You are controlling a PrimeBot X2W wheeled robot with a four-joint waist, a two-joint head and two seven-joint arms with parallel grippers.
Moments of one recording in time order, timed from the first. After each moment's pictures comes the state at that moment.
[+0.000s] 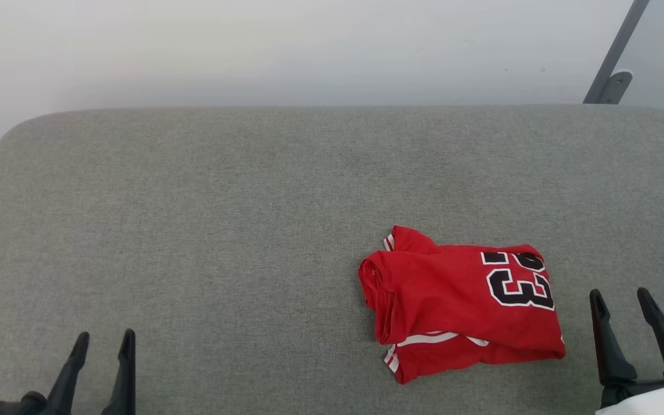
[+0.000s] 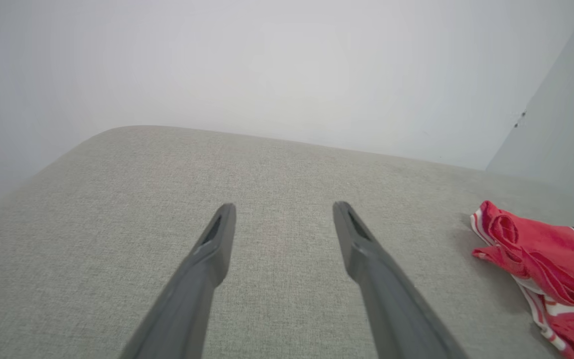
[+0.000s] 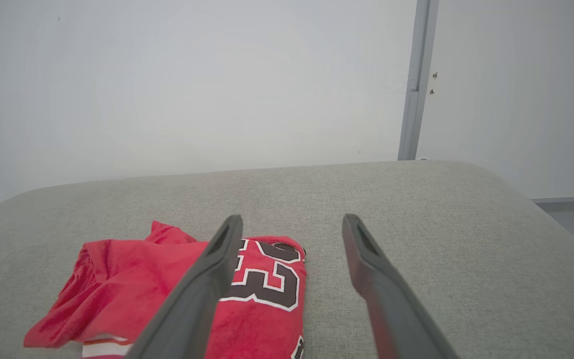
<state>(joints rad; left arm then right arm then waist) 0.22 0.29 0.00 0.02 -0.46 -0.13 -0.26 0.17 -0.20 -0.09 -0.06 0.34 0.13 -0.12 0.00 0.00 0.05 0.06</state>
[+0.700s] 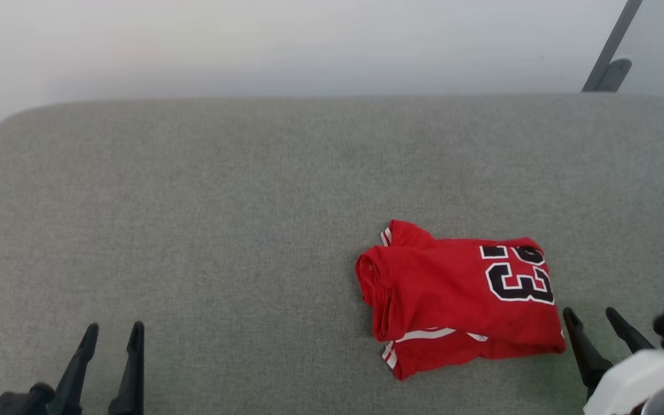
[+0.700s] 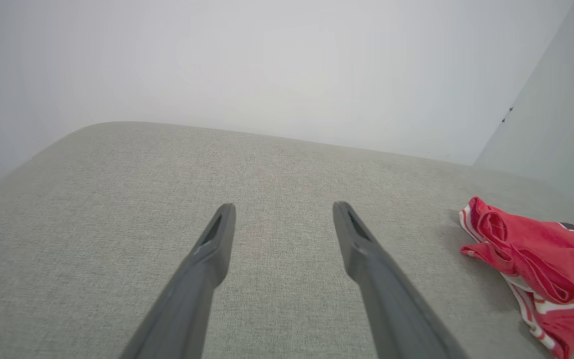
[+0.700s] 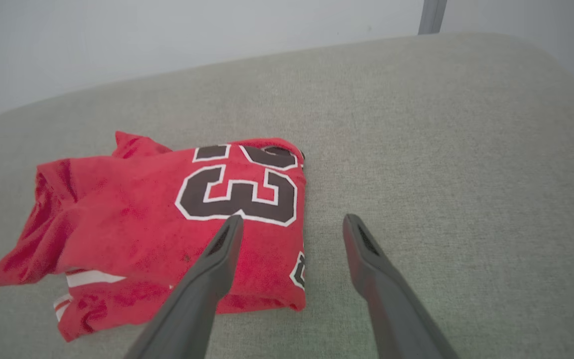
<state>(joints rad) 0.20 0.29 -0.02 0.01 -0.47 -0.13 -0.26 0.11 -0.17 -0.11 -0.03 0.37 0.13 0.24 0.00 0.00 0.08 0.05</state>
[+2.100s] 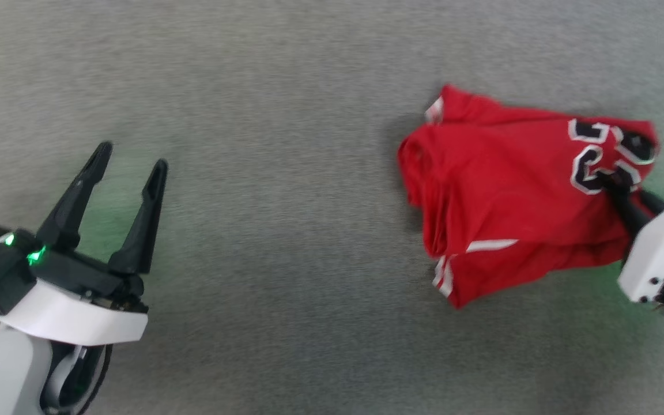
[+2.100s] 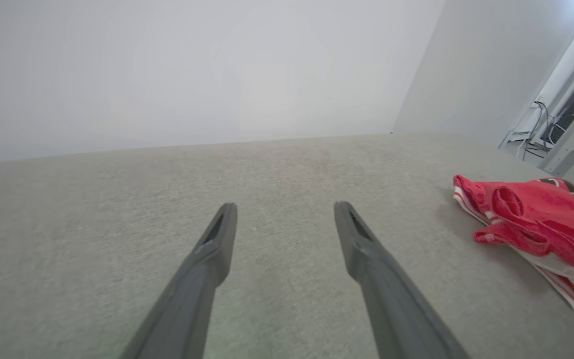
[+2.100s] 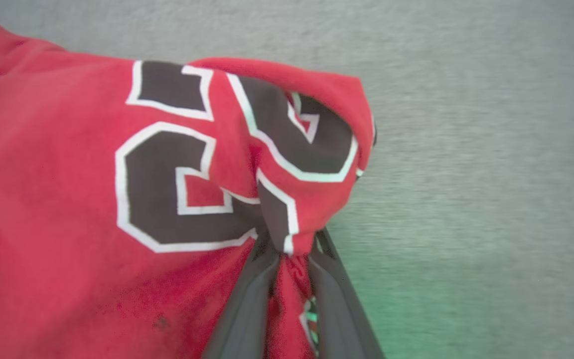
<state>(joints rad) -0.23 0.53 -0.23 -0.11 -0.57 -0.13 -0.26 -0.27 -0.15 -0.19 -0.22 0.30 0.13 0.80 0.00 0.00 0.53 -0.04</state>
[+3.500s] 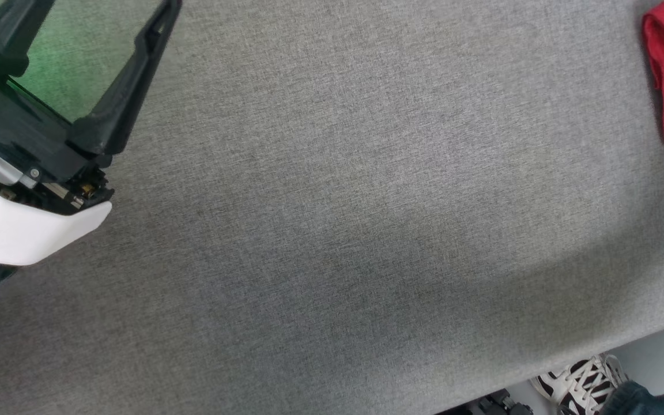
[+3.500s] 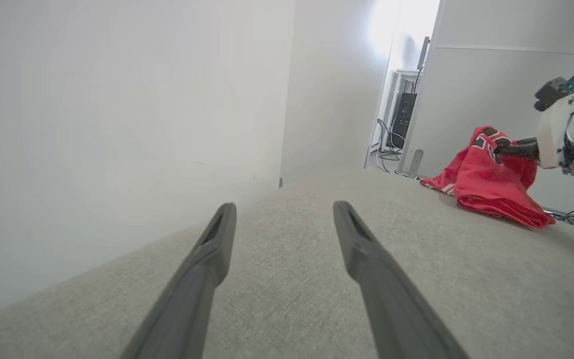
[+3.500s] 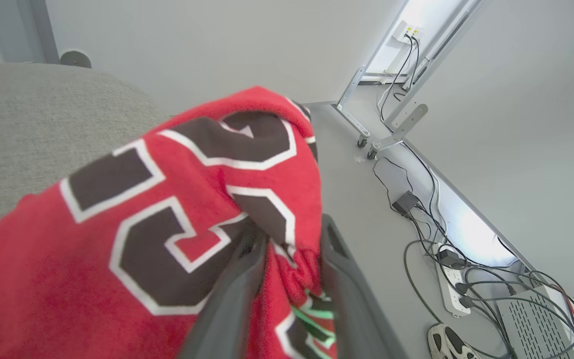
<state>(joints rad) -0.76 0.82 -0.48 -0.23 -0.63 -0.13 -0.26 -0.80 -0.19 -0.68 0.24 -0.10 0.13 0.24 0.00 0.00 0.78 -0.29</state>
